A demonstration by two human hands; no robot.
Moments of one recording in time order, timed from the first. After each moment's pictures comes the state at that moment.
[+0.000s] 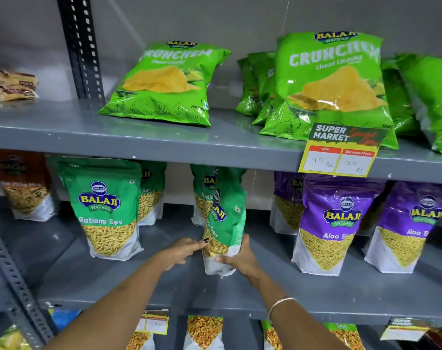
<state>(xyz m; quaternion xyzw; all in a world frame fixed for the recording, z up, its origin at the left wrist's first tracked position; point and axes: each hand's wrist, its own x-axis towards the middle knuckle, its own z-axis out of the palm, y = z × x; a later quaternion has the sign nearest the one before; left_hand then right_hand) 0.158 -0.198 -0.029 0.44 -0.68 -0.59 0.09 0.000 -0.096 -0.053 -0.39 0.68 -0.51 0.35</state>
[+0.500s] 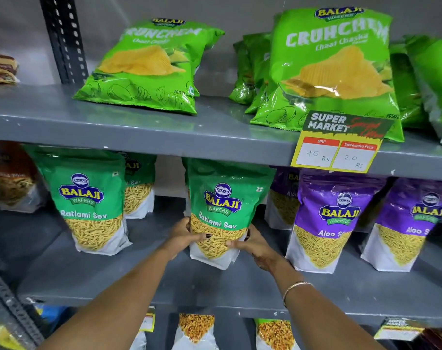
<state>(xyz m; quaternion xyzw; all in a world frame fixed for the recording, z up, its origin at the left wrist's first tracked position) 0.119 -0.200 -0.032 0.42 -0.66 -0.56 0.27 -0.058 -0.094 -0.036 -0.39 0.61 -0.53 0.45</state>
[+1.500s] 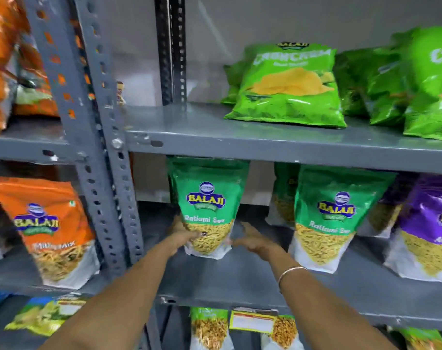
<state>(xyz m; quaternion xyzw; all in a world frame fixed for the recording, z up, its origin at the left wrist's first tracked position) 0.363 -0.326 -0.023 0.53 -0.61 -0.50 0.30 0.187 -0.217 -0.003 -0.45 0.70 -0.37 0.42</state>
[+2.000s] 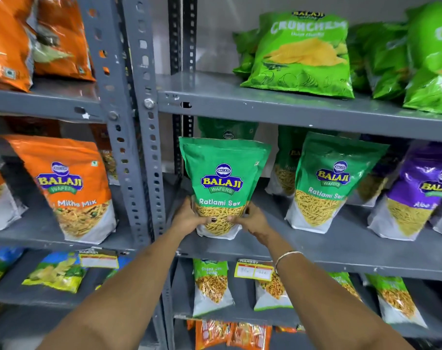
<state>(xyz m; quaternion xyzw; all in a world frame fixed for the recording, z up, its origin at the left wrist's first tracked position) 0.397 -0.271 -0.035 0.49 -0.68 -0.48 0.28 0.233 -0.180 -0.027 -0.40 0.69 -0.48 0.35</state>
